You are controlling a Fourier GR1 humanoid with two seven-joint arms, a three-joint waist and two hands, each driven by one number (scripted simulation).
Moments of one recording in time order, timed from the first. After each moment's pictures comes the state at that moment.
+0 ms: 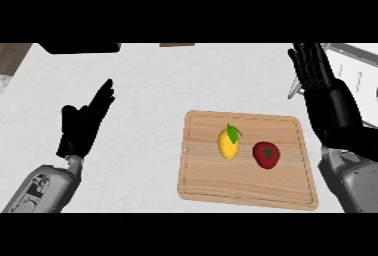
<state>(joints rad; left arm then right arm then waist) -0.28 0.39 -0.27 -1.45 0.18 0.22 0.21 -0.38 -0.39 0.22 -1.69 -0.22 -0.24 -0.05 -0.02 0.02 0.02</state>
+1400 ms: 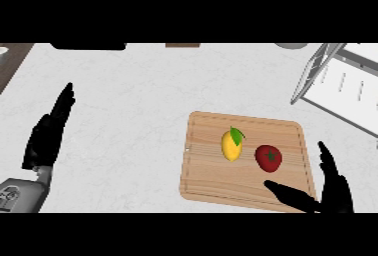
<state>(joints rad) -0.17 0.48 -0.18 -1.44 0.07 0.29 0.06 0.17 -0.40 0.39 -1.80 0.38 -0.69 0.75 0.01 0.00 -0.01</state>
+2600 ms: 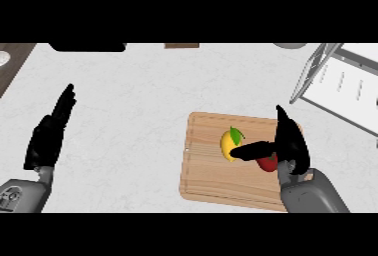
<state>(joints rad) -0.16 0.46 -0.16 -1.43 0.05 0.27 0.05 -0.30 -0.20 0.34 -1.63 0.53 -0.24 1.25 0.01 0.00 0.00</state>
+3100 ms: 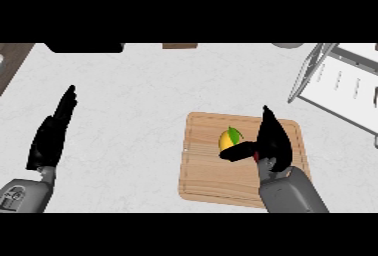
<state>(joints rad) -0.17 0.44 -0.15 -1.41 0.03 0.27 0.04 -0.32 -0.07 0.33 -1.55 0.69 -0.15 1.25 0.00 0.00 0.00</state>
